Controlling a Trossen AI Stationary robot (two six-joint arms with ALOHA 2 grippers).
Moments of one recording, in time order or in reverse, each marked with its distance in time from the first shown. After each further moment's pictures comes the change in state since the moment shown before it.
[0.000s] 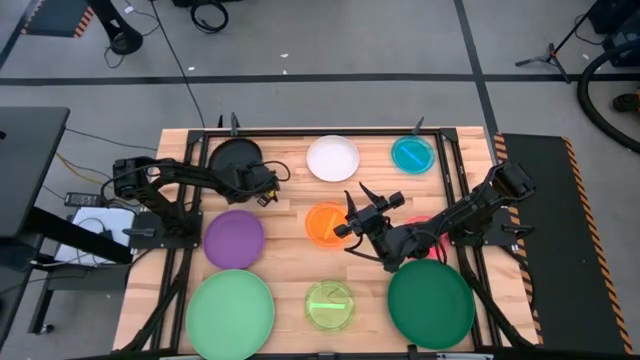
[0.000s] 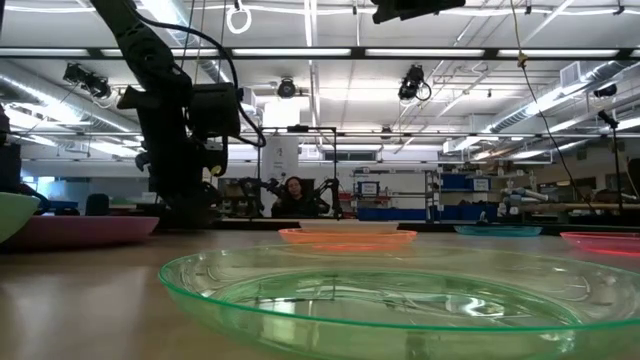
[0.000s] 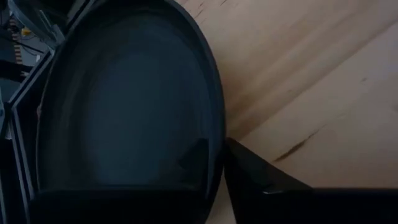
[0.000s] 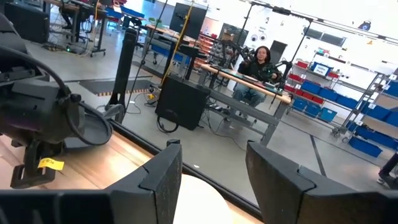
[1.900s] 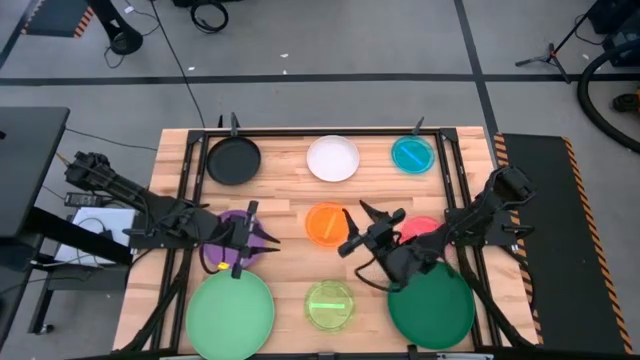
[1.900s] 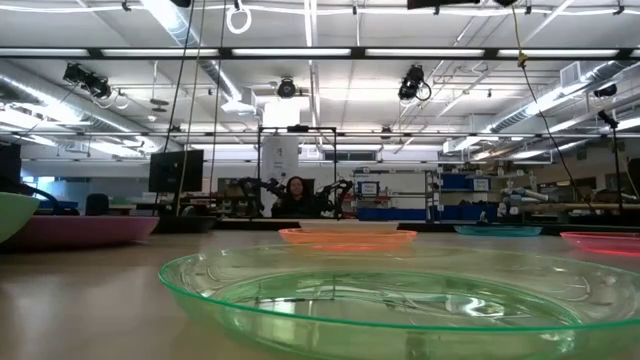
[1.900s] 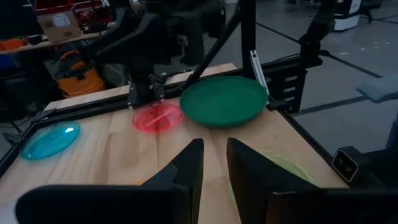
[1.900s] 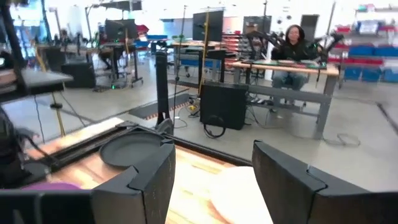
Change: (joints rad) left arm -0.745 -0.593 0.001 0.536 0.384 0.525; right arm 0.106 0.026 0.019 -0.121 -0.001 0.448
